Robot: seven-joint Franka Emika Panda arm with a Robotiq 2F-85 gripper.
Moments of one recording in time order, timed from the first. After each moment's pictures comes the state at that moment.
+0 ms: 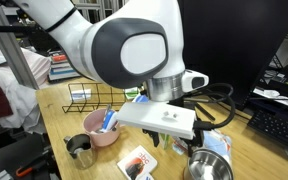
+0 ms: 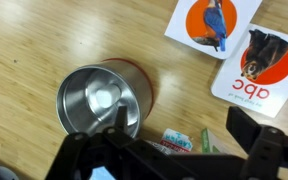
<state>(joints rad) -0.10 0.08 -0.24 -2.45 -0.42 2.64 -0.39</state>
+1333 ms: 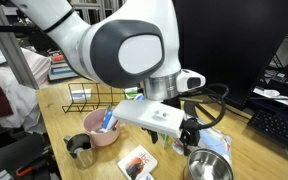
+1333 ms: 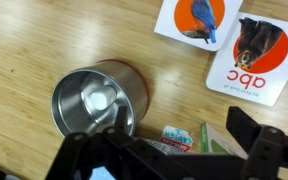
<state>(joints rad) -0.10 0.08 -0.22 -2.46 -0.42 2.65 -0.28</state>
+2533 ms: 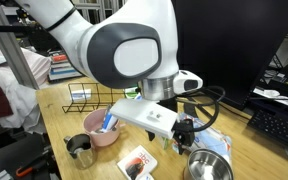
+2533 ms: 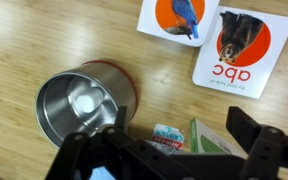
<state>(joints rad) -0.10 0.08 -0.21 -2.46 -0.35 2.65 -0.28</state>
